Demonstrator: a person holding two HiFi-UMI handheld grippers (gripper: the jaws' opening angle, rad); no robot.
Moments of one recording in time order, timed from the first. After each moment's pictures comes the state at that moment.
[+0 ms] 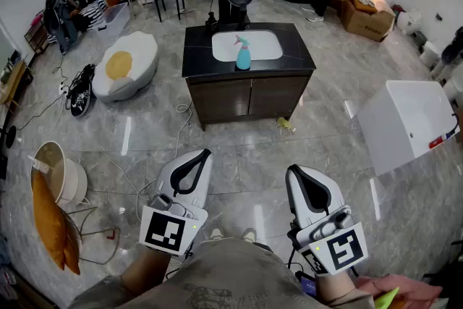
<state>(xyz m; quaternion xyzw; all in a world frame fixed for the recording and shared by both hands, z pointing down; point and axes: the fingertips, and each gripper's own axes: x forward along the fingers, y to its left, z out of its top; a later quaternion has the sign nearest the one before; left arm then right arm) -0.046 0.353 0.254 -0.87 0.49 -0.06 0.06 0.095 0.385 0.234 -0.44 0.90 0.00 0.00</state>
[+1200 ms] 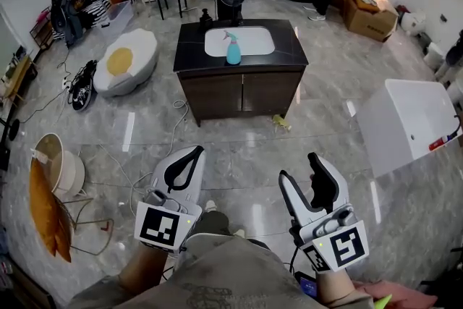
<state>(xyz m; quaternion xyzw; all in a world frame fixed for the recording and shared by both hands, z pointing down) 0.025 0.369 0.270 -0.85 0.51 -0.08 0.06 0.191 0.396 0.248 -0.45 0.89 -0.01 0.02</state>
